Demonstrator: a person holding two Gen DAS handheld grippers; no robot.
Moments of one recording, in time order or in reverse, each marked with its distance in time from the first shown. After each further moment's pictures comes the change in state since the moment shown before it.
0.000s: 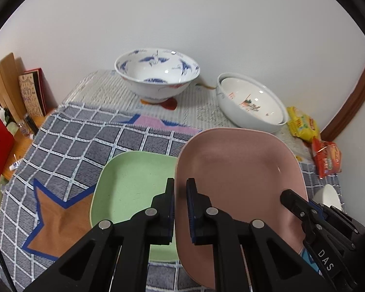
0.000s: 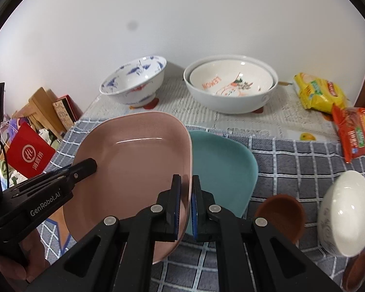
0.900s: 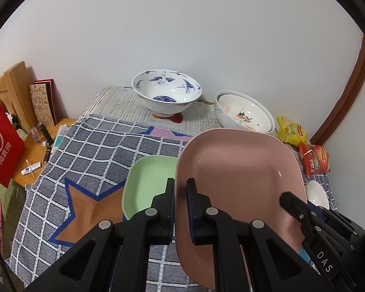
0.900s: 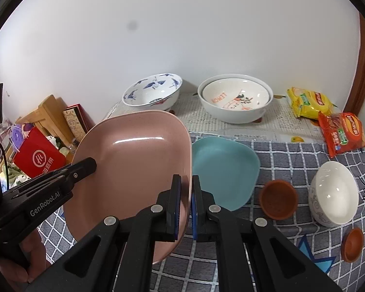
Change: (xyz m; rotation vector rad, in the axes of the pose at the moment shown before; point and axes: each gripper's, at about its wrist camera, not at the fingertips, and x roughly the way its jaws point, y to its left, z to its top) left arm -0.062 0.028 -0.007 0.005 -0.041 -0.029; right arm -0.061 0.042 -0.014 -0.001 -0.063 -0.005
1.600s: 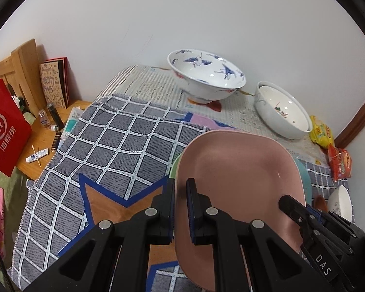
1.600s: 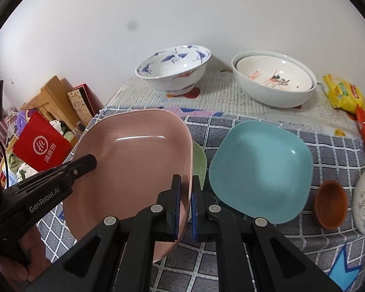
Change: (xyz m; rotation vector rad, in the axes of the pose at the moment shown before) left arm 0.059 0.063 0.002 -0.061 0.076 0.065; right arm 0.083 0.040 -0.004 -0.033 0.106 0.057
